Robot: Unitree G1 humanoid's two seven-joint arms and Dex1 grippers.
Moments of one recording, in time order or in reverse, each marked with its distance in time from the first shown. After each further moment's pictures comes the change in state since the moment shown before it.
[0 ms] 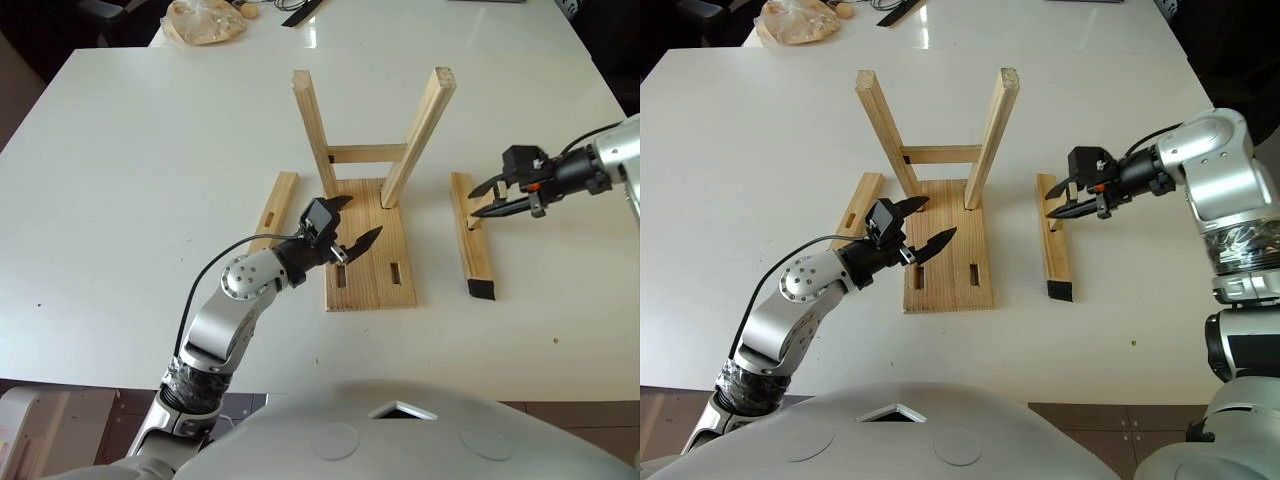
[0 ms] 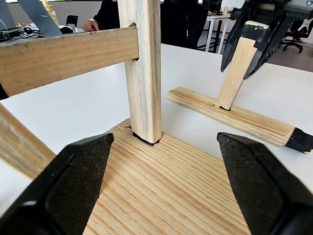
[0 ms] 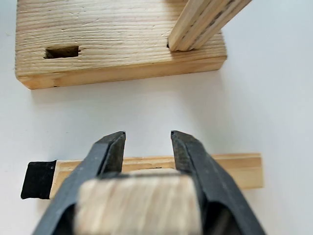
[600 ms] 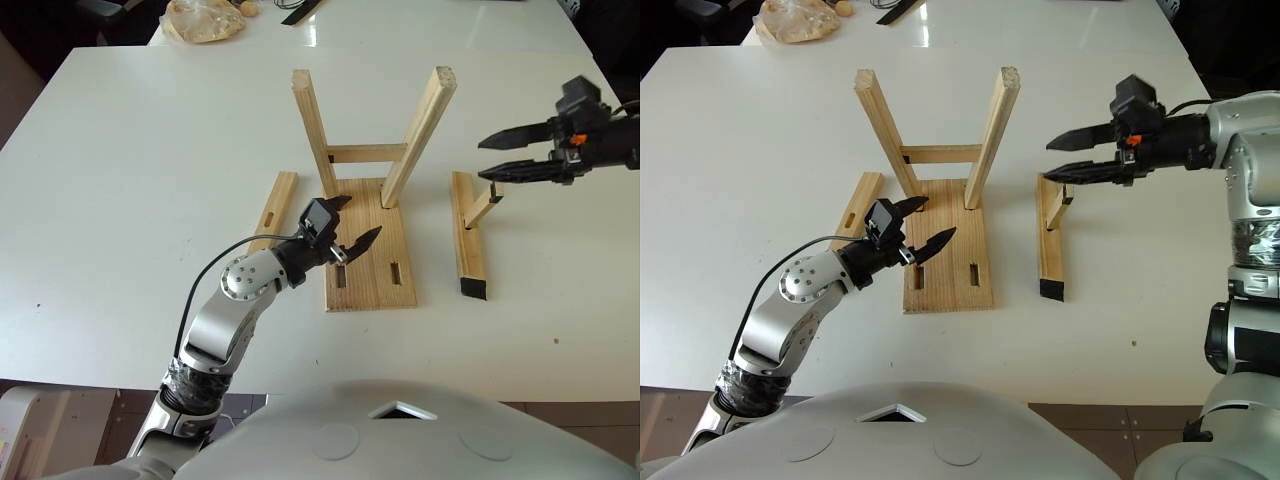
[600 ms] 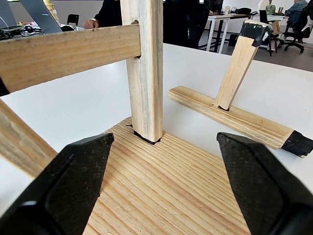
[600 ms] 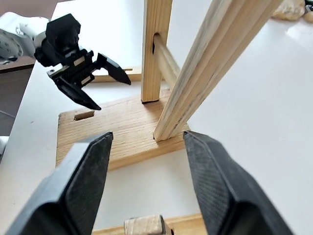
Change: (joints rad) left arm 0.007 -0.002 0.002 -0.002 0.003 -0.003 0.001; right arm -0.039 0.012 -0.323 -0.103 0.322 0.332 -0.062
